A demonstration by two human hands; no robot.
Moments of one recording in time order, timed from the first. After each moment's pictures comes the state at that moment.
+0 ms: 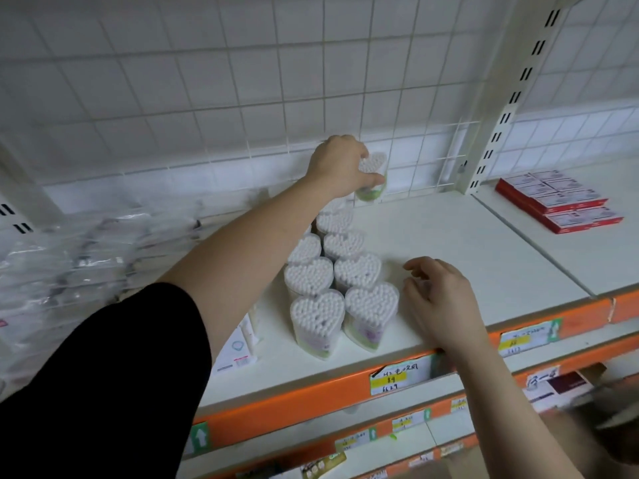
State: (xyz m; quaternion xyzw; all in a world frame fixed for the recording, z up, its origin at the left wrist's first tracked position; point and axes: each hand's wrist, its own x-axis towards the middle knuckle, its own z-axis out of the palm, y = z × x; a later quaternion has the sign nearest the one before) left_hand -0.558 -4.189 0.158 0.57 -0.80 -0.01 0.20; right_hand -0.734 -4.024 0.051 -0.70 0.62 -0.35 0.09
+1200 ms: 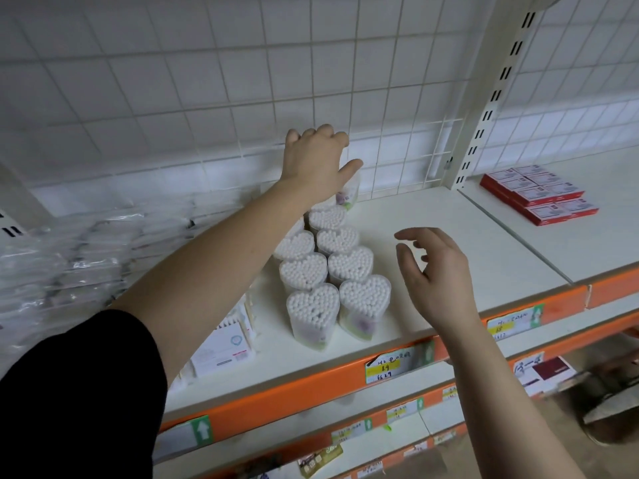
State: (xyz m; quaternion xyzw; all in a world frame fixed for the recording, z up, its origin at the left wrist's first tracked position) left_hand -0.540 -4.161 0.166 0.56 -0.79 0.15 0.19; right_hand -0.718 -4.016 0.088 -0.67 0.59 -0.45 0.08
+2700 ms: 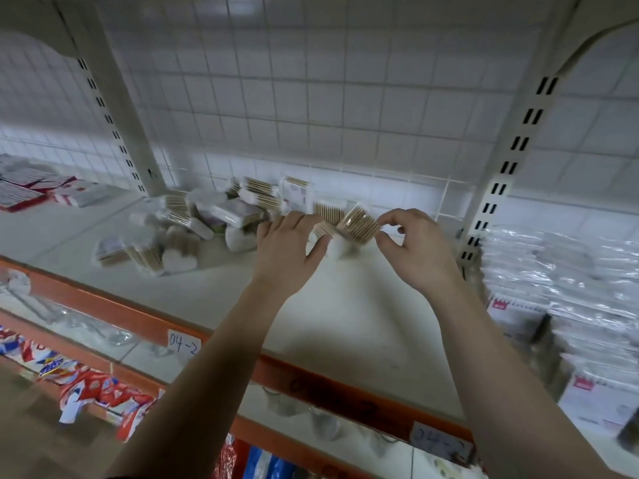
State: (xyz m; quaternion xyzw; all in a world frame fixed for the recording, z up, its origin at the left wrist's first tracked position) left_hand 0.048 -3.848 0.094 0.78 -0.53 0.20 0.28; right_hand -0.132 -3.947 0.132 -0.85 0.35 -0.33 0.23
